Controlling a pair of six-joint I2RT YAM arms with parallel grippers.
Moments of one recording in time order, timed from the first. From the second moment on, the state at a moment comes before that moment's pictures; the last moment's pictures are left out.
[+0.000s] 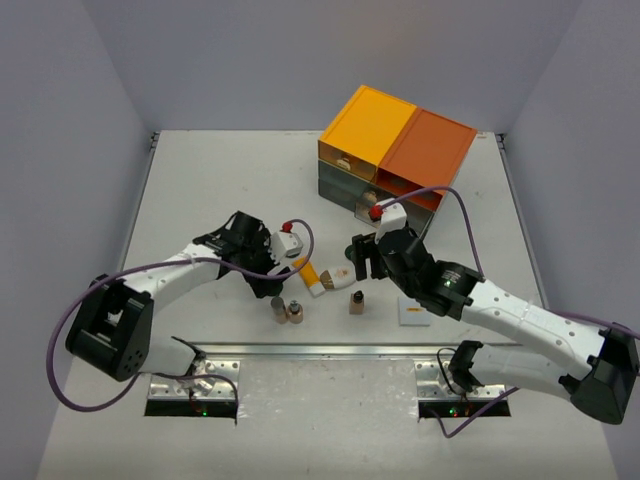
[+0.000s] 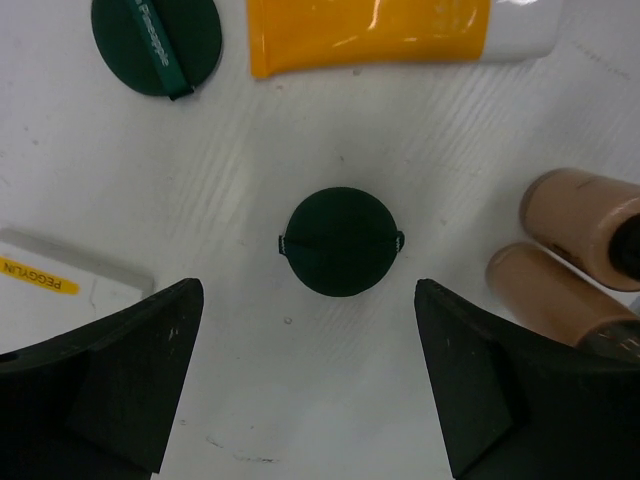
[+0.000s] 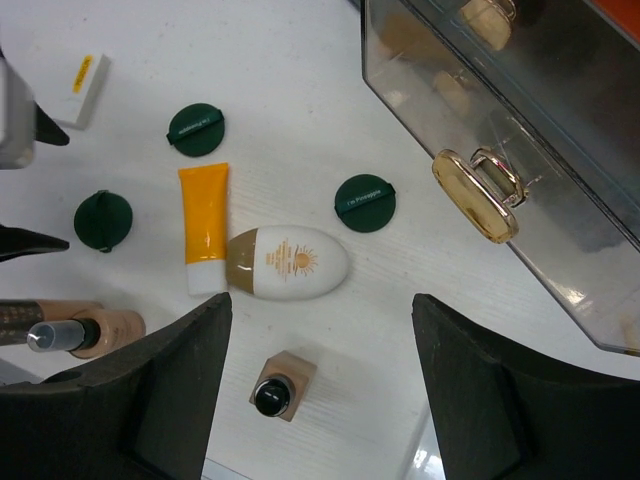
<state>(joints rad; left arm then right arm) -0.41 1.31 0.72 -0.45 0.31 0.55 0.91 1.03 0.76 -0.31 0.44 0.33</state>
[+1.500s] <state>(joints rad) -0.34 1.29 0.95 -0.42 0.25 0.41 0.91 0.95 0.72 -0.23 0.31 0.25</state>
